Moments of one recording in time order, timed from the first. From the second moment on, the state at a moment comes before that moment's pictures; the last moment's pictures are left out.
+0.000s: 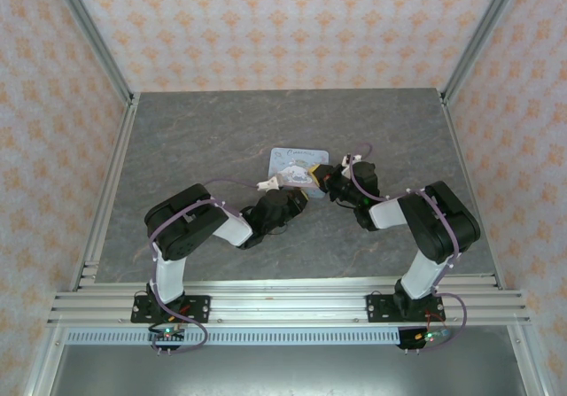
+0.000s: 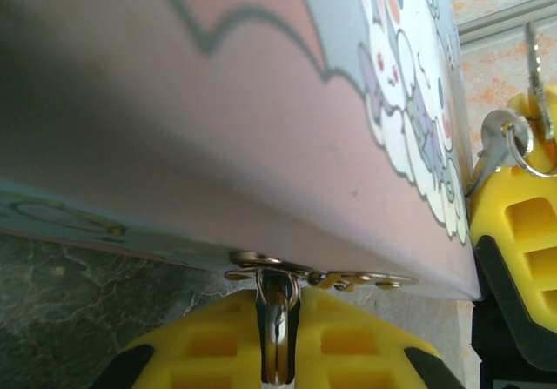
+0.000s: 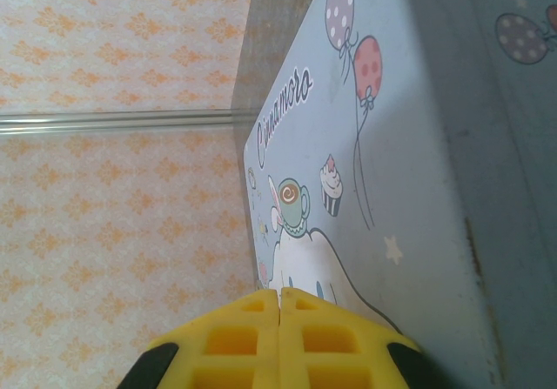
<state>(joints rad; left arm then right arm) -0.80 1.94 0.69 0.80 -0.13 -1.23 0.41 1.71 0.54 0.89 -0.41 1.39</state>
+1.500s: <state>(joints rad) -0.53 1.62 0.64 0.41 0.30 -1.09 0.55 1.51 0.44 0.75 -0.44 1.39</state>
